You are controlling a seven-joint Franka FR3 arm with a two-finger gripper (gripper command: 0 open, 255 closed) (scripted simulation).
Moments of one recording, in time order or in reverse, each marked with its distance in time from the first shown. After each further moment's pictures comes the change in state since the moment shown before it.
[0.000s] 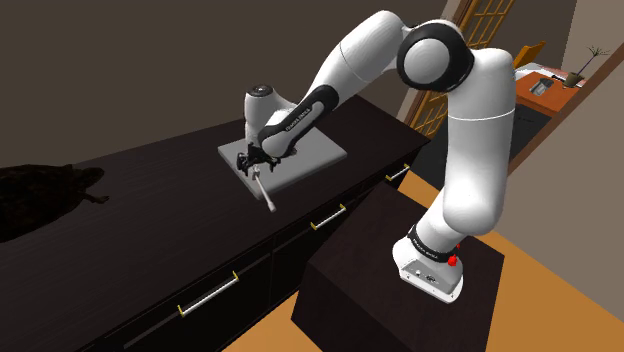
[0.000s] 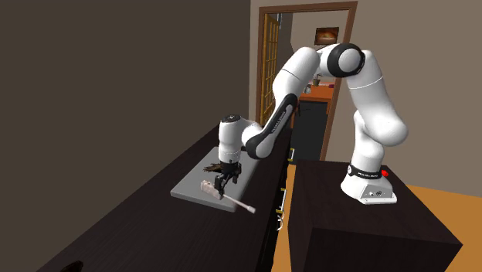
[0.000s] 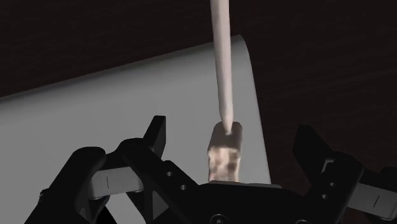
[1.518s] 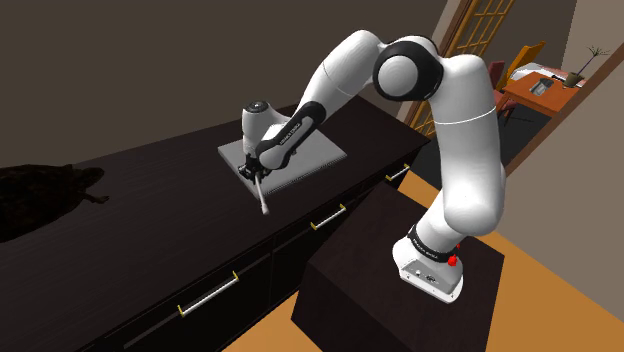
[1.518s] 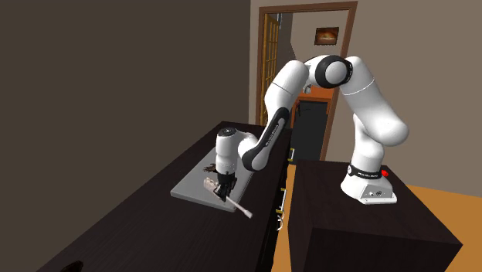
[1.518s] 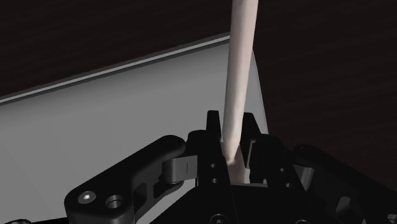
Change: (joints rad) arm 0.027 0.146 -0.039 0.082 -0.034 0.061 0.039
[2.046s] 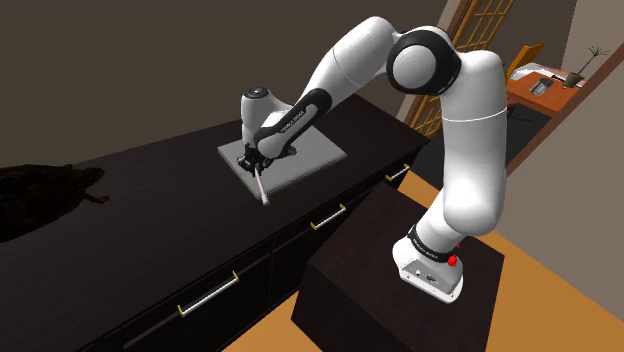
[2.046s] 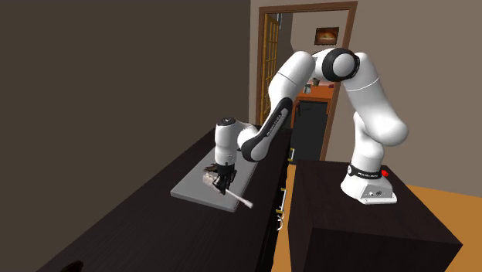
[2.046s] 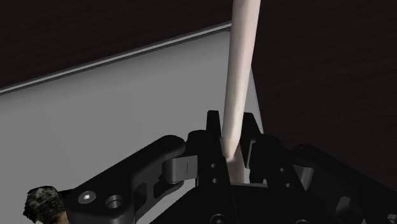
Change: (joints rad) arm -0.017 -0.087 0.024 -0.017 0.025 -0.071 -0.023
